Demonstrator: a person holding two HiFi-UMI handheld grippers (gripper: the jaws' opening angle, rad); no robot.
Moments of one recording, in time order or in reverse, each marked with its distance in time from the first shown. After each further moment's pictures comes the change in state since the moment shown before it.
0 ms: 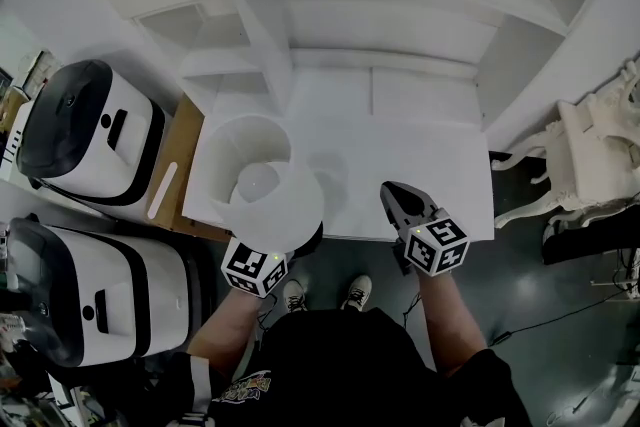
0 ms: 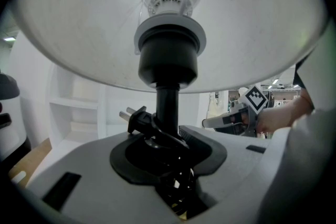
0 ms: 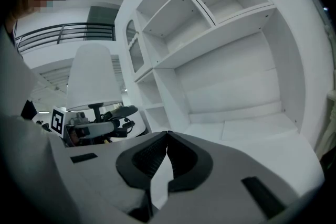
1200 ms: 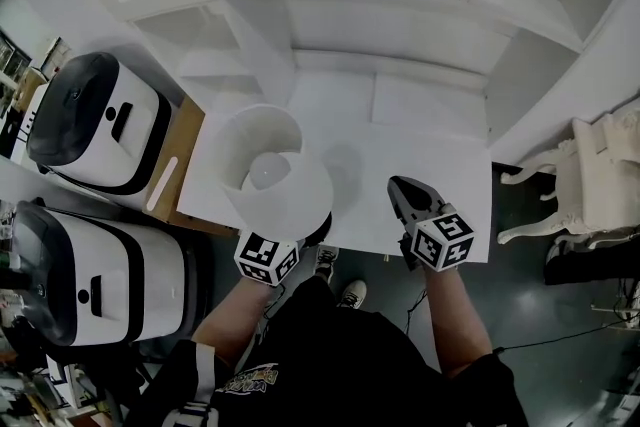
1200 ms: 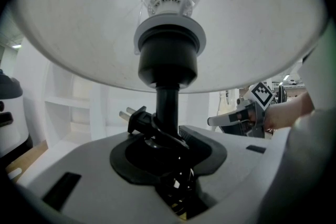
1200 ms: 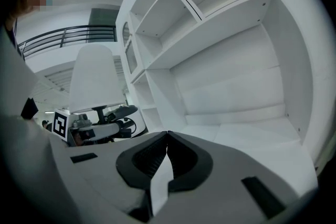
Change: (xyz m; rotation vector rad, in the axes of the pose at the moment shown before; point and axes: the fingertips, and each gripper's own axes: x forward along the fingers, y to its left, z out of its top) left arm 0.075 -0.011 -0.002 -0.003 0.001 0.105; right arm 0.004 -0.070 0.017 -0.006 0.026 0.064
